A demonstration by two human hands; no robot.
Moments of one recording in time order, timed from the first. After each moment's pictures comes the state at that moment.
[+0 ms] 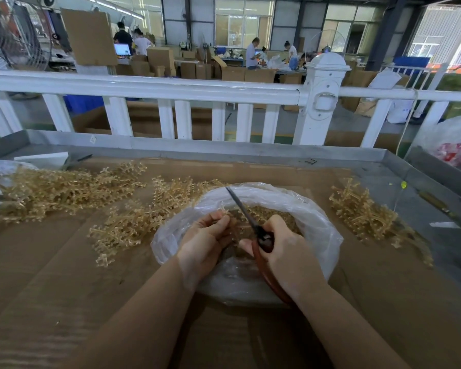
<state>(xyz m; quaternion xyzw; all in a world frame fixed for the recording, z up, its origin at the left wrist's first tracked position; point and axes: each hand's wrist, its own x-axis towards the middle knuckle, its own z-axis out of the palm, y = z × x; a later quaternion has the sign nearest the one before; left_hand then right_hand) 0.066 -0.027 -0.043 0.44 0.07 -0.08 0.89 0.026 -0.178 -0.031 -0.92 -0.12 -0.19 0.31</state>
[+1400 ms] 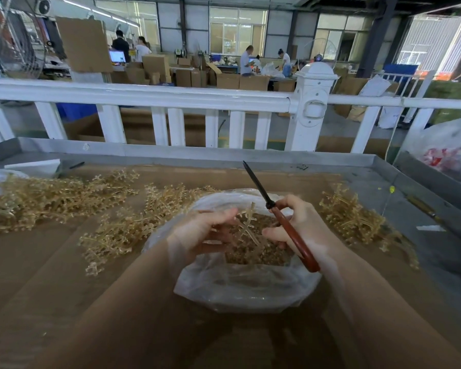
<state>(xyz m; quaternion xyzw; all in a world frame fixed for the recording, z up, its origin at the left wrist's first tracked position) 0.061 -0.019 0.003 0.68 0.03 -0.16 0.72 0.050 -0.212 0.025 -0.86 -0.05 0.00 0.50</state>
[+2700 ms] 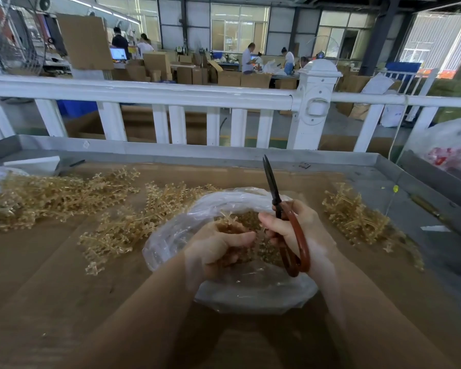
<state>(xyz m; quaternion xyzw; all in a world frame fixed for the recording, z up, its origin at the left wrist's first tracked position) 0.061 -0.041 -0.021 0.60 0.04 -0.19 0.78 0.048 -0.201 0.010 -0.73 0.01 -0.03 0.68</state>
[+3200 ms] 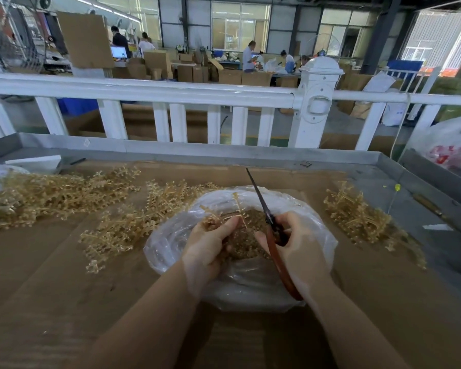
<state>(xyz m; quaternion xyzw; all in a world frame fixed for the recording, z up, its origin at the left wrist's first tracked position) 0.060 -0.048 -0.030 0.49 0.15 -0.06 0.86 0.034 -0.195 -0.028 -0.86 -0.05 -0.19 0.47</state>
